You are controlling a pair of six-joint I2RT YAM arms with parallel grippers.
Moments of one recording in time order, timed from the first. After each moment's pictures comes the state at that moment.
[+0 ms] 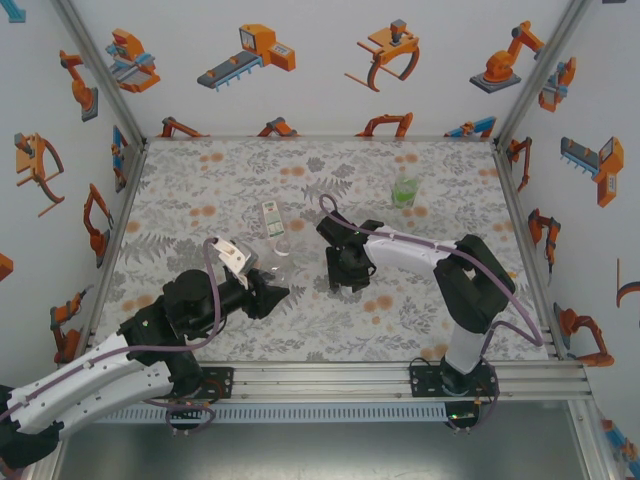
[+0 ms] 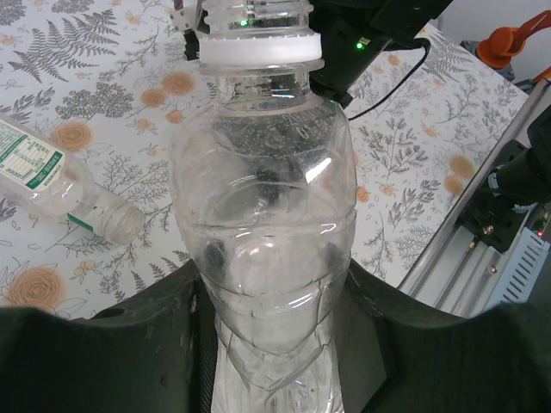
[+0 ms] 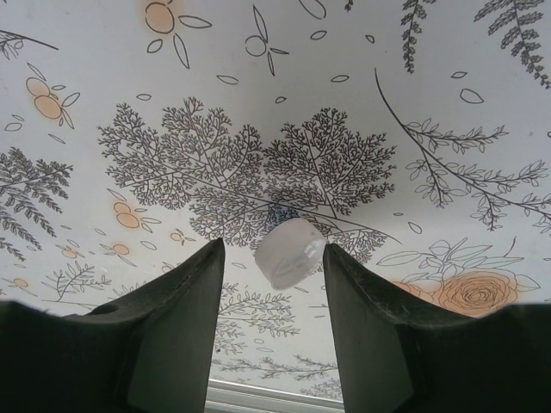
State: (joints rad) left arm -1.03 0.53 0.55 -0.22 -0.09 -0.22; right arm 0.80 1.79 1.16 -0.70 0.02 0.66
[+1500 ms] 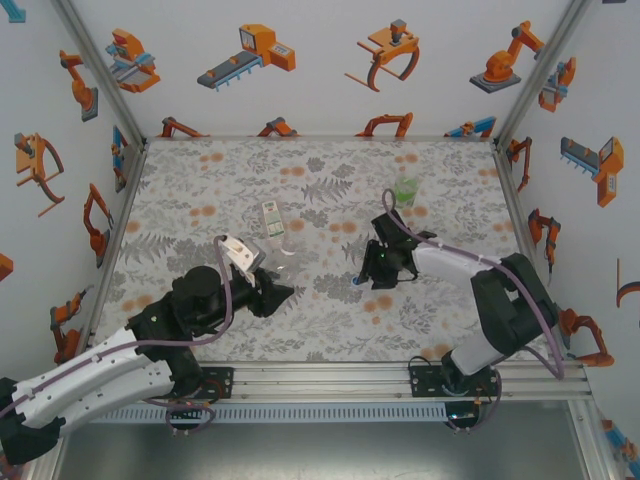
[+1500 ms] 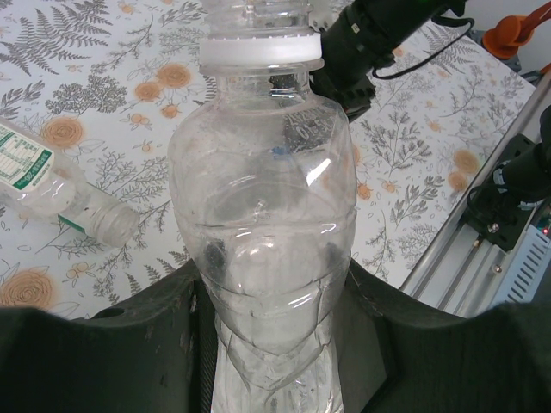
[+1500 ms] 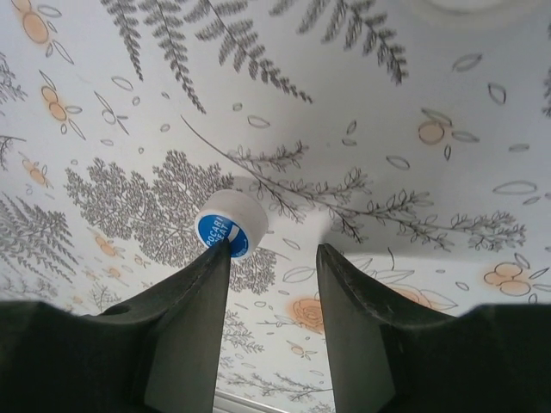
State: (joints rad) left arm -1.03 0.60 0.55 -0.18 -0.08 -0.23; right arm 0.53 1.57 0.84 -0.43 -0.14 0.74
